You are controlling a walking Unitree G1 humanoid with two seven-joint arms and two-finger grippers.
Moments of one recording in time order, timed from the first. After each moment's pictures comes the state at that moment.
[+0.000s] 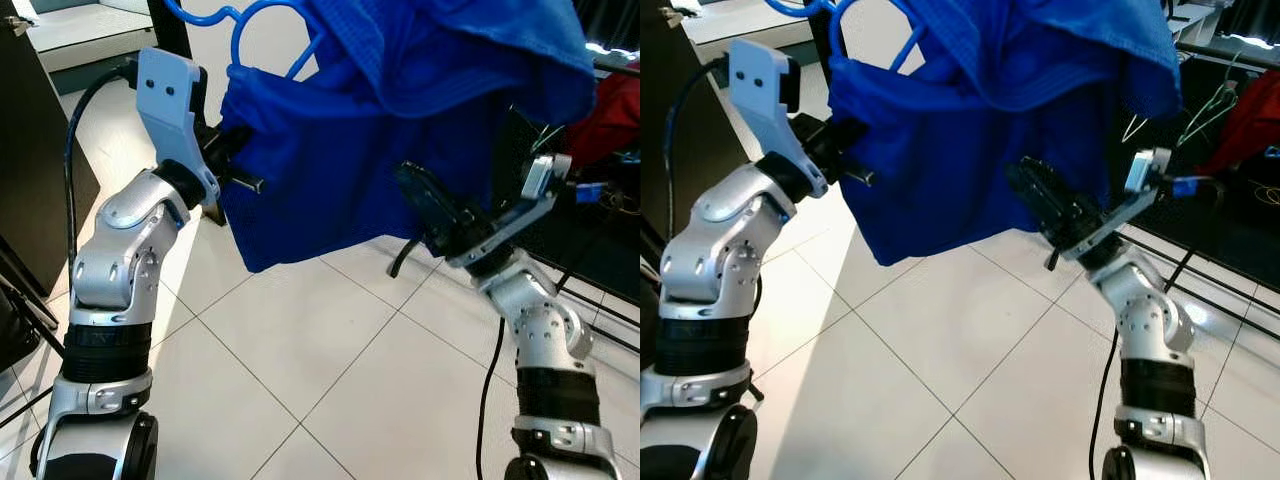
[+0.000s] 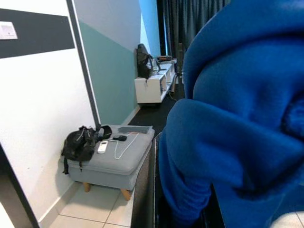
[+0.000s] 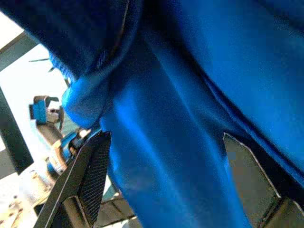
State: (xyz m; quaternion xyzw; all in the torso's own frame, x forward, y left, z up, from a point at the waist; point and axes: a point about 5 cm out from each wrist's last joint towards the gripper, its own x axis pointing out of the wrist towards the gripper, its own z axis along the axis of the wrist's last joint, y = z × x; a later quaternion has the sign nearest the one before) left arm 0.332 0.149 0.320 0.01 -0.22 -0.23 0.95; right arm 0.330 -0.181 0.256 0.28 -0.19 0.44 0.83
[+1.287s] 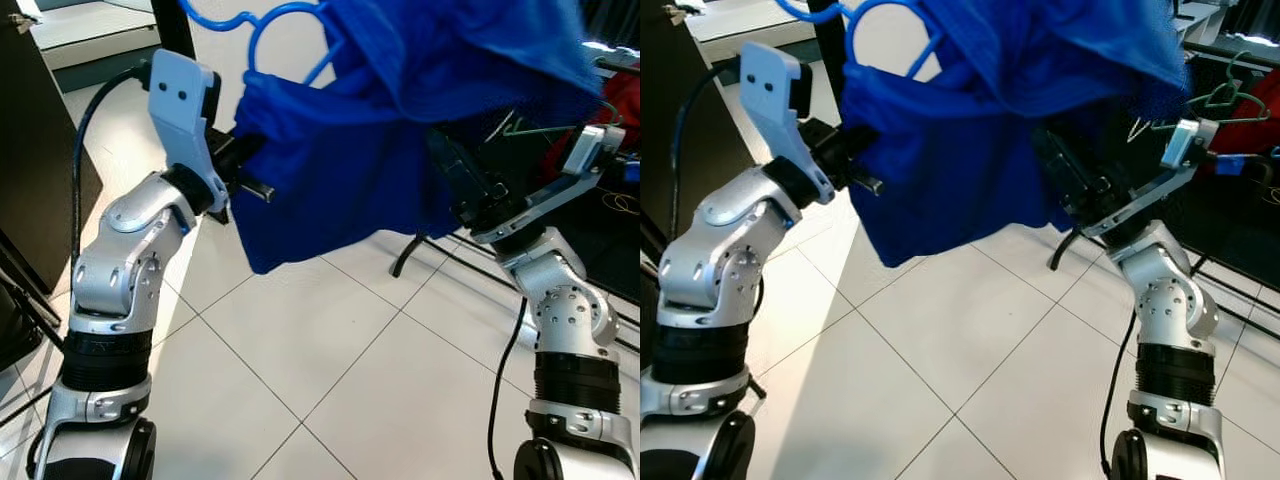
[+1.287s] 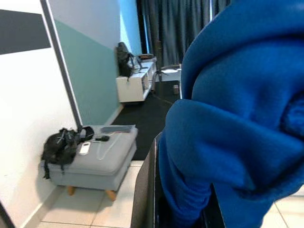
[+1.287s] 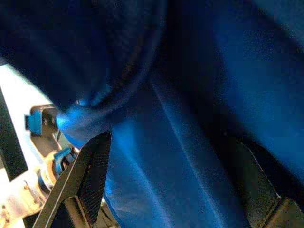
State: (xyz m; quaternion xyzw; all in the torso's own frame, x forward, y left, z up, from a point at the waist) left arm 0.323 0.134 0.320 0.01 -0.22 -0.28 0.94; right arm 0.326 -0.188 0.274 0.24 -0.22 0.44 0.84
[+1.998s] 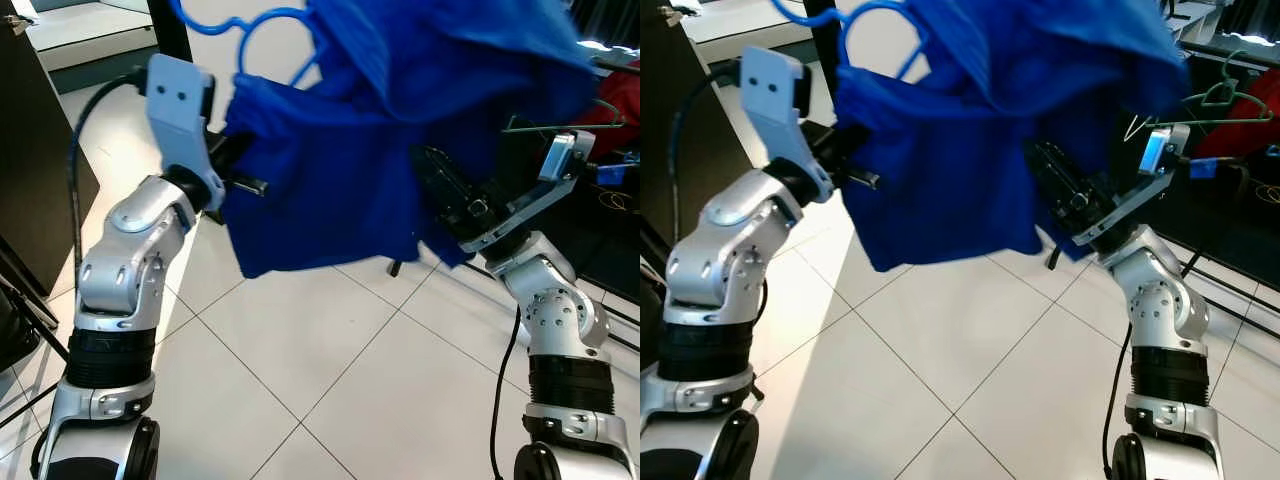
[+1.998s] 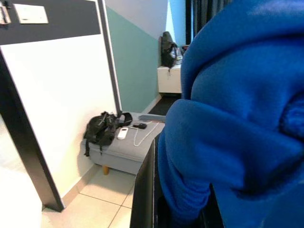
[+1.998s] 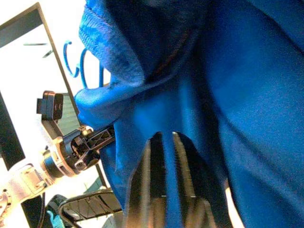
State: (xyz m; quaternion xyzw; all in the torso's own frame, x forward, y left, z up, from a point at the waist) left arm 0.334 0.153 0.316 0.01 -0.20 -0.17 0.96; right arm 0.328 -0.186 0.264 0.24 -0.20 0.44 0.84
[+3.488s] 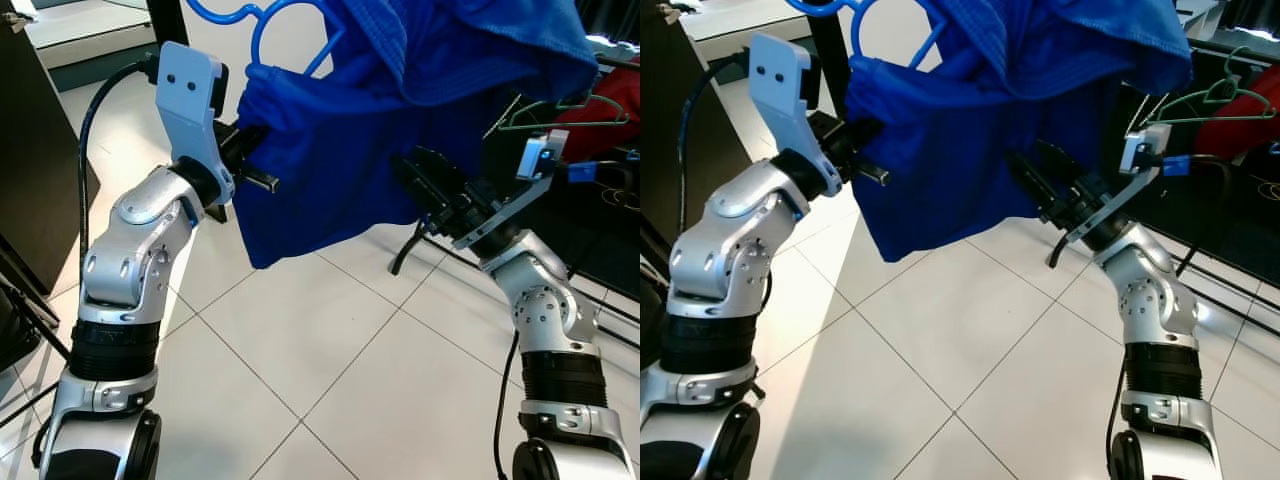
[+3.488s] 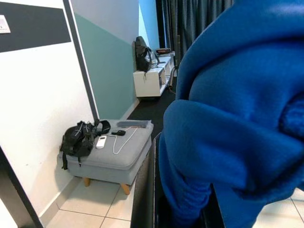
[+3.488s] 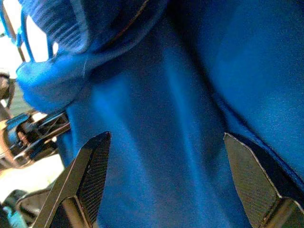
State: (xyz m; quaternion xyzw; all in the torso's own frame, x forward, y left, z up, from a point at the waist) left arm 0.331 0.136 0.324 0.02 -0.22 -0.23 0.95; right arm 0.339 -0.189 0.262 0.19 -0.20 0.38 0.88
